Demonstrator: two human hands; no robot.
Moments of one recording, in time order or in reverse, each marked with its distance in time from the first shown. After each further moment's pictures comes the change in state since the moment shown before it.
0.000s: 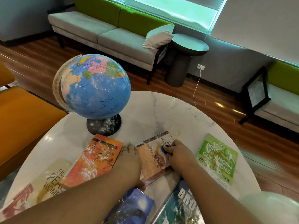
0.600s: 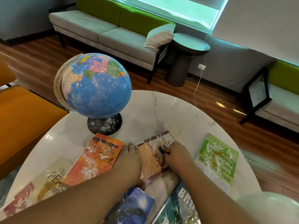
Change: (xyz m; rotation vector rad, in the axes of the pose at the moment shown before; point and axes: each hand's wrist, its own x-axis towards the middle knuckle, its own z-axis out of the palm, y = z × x) left_hand 0.005 -0.001 0.004 0.027 0.011 0.006; right_hand 0.003 -0.010 0.009 -0.006 0.001 0.055
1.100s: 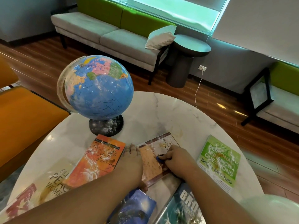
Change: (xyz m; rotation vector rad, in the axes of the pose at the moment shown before) left_hand 0.001 0.000 0.001 0.001 0.016 0.000; right_hand -0.004 0.004 -0.001 0.029 -0.093 -0.063
